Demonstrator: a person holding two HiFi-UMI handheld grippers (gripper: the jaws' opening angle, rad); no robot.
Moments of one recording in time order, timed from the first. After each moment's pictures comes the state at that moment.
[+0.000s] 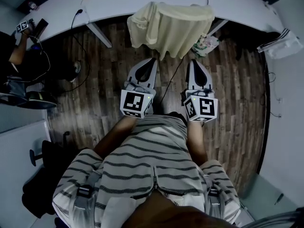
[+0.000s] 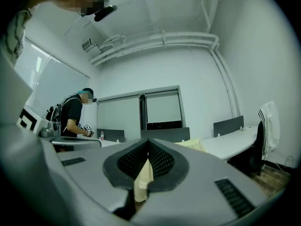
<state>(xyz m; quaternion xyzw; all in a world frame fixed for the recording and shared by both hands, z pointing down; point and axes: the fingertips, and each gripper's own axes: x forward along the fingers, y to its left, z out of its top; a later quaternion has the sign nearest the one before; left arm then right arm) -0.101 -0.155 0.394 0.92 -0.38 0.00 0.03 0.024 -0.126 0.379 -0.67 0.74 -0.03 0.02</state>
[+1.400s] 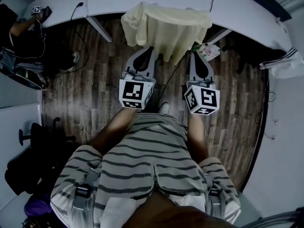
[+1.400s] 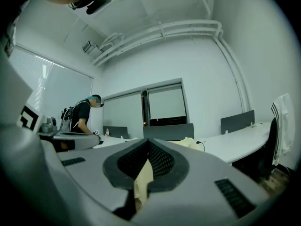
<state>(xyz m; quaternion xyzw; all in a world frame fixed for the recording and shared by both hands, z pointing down) -0.002 -0.202 0.393 0.88 -0.48 0.01 0.03 0.136 -0.186 0.389 -0.61 0.79 -0.05 0.00</state>
